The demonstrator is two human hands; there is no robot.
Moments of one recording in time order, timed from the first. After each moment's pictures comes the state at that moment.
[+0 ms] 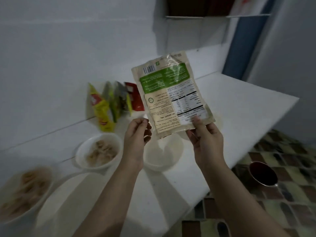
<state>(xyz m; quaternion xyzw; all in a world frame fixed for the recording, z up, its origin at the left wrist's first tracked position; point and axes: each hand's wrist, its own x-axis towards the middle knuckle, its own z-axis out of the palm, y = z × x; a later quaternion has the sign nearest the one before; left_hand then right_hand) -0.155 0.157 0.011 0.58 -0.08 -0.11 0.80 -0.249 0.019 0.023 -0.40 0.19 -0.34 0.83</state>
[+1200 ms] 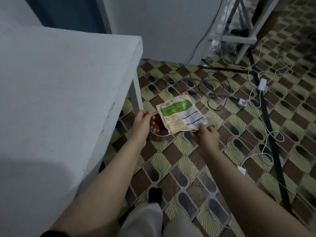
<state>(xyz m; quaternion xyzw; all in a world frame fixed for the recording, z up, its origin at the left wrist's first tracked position) -0.314 -0.510 -0.185 0.68 -0.22 -0.47 0.51 -0.510 -0.538 -0.199 -0.18 0.63 -0.47 0.59</state>
